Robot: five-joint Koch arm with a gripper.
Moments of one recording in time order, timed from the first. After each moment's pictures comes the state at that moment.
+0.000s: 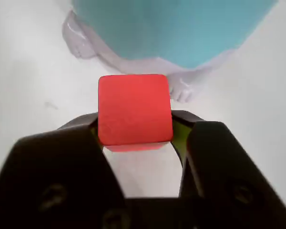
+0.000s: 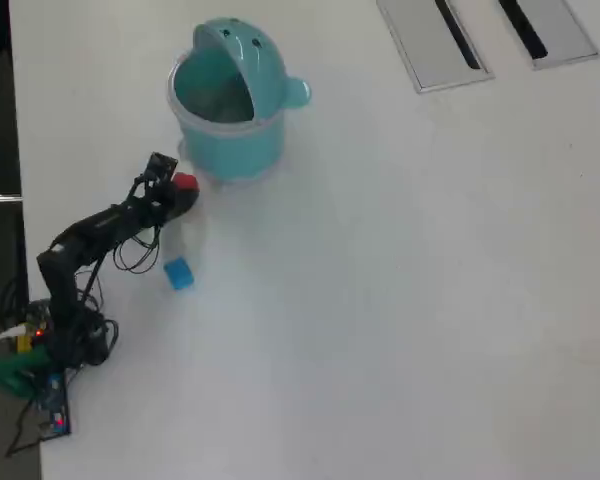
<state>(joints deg) -47.5 82.5 114.5 3.5 -96.1</state>
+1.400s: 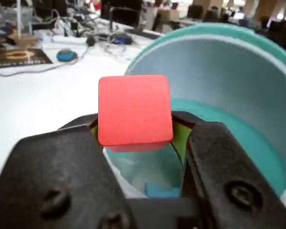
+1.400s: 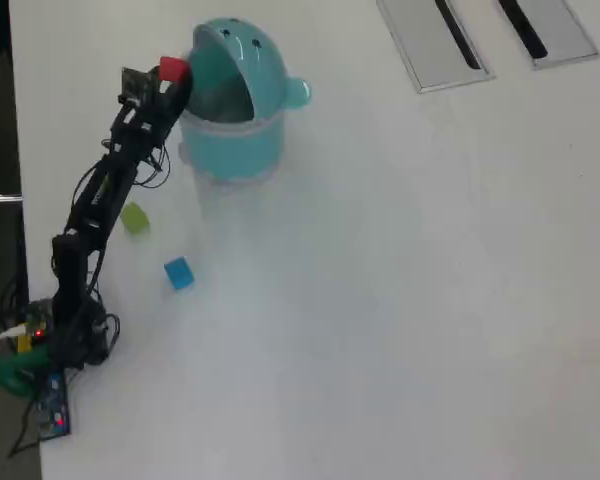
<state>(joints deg) -52.2 68.5 56.0 13.9 -96.1</state>
